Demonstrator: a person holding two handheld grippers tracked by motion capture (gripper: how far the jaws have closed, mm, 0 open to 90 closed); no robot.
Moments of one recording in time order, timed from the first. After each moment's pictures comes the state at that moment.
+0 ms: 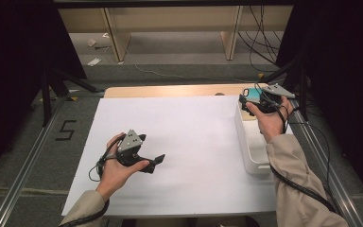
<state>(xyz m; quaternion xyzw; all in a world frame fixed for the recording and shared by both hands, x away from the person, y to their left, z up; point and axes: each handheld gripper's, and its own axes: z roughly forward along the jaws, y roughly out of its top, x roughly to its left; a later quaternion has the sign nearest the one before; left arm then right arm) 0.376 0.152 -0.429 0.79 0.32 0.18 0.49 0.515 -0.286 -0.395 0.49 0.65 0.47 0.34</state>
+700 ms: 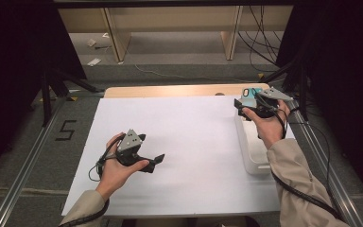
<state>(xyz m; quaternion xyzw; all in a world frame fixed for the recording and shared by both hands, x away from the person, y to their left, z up) 0.376 0.153 -0.429 0.79 0.32 0.19 0.49 0.493 -0.270 -0.388 0.45 0.67 0.49 0.31</state>
